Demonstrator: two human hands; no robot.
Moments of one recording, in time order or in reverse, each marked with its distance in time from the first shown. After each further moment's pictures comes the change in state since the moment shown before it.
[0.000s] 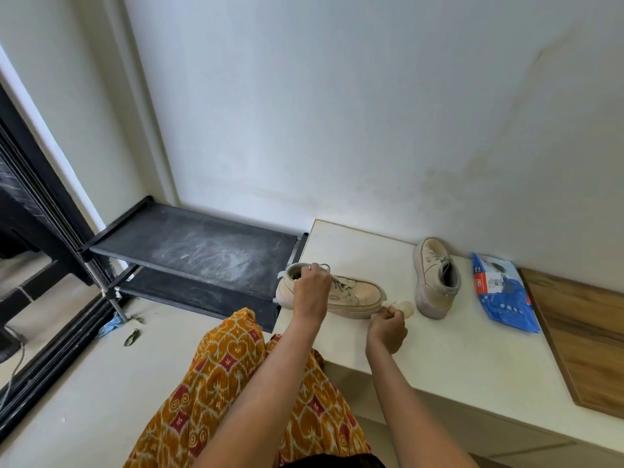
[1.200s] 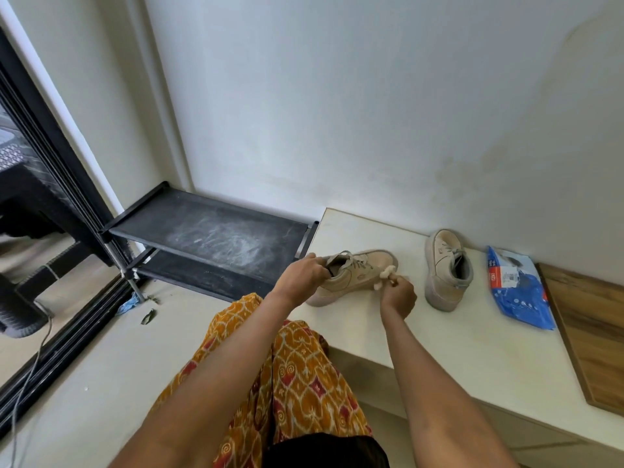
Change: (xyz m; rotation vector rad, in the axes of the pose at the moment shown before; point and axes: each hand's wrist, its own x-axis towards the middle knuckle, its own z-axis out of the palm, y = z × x) left_hand 0.002 -0.051 -0.002 -0.132 0.065 0.458; right_hand 0.025 -0.030 0.003 -0.073 -0.163 -0.240
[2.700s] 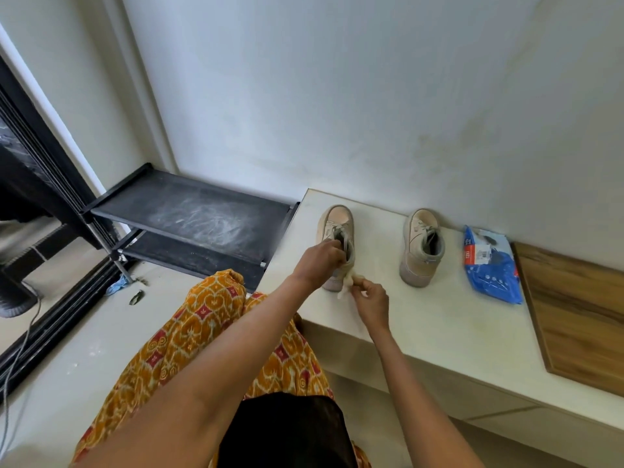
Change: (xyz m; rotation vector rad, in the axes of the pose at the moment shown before) left_hand 0.035 0.083 0.017 -0.120 0.004 -0.055; right_hand -0.032 0.051 -0.054 0.091 -0.437 -0.309
